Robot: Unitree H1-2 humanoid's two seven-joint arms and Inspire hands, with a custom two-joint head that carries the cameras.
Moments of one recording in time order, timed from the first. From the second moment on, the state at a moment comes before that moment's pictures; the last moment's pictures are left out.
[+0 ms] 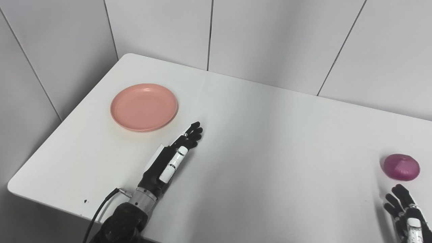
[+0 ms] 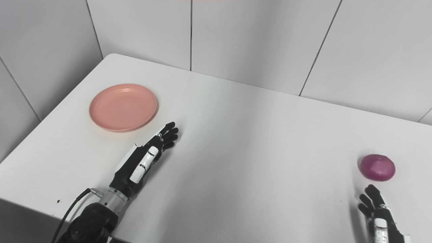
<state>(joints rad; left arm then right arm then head) 0.16 0.20 -0.13 -0.18 -0.12 -0.13 -0.04 0.19 -0.22 -0.18 -0.12 0.10 -0.15 0.12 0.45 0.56</state>
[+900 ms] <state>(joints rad) 0.09 0.21 -0.01 -0.26 -0.16 -0.04 -0.04 0.19 -0.23 -0.18 -0.13 0.10 -0.15 0.11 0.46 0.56</state>
